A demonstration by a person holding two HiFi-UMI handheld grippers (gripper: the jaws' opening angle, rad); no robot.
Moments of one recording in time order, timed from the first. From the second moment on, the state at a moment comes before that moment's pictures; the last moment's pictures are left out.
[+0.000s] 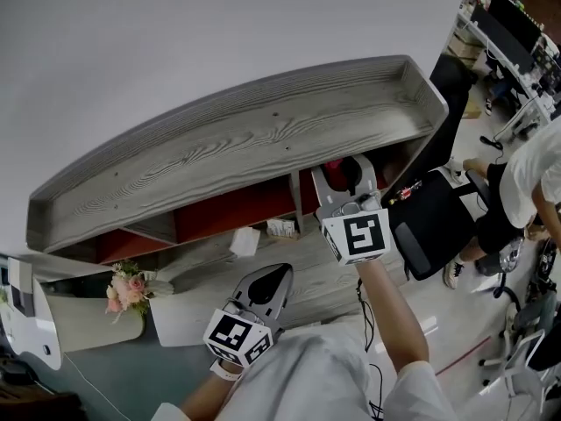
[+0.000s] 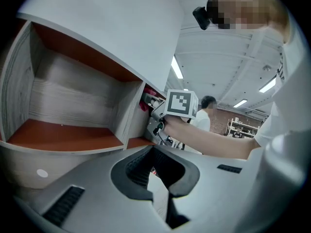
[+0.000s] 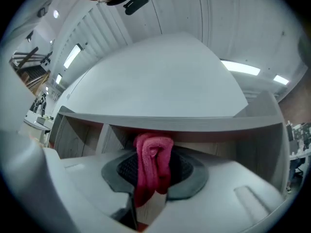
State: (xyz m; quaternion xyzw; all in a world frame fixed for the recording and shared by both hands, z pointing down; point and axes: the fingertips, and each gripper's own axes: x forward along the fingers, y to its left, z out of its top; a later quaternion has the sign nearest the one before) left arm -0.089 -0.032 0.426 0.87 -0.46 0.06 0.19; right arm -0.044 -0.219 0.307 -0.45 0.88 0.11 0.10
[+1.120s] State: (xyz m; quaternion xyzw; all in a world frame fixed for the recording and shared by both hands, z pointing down) left arm -0.095 -0.037 0.430 0.87 -0.46 0.06 0.19; right arm 0.100 -0.291 0.318 -0.65 0.74 -0.02 0.16
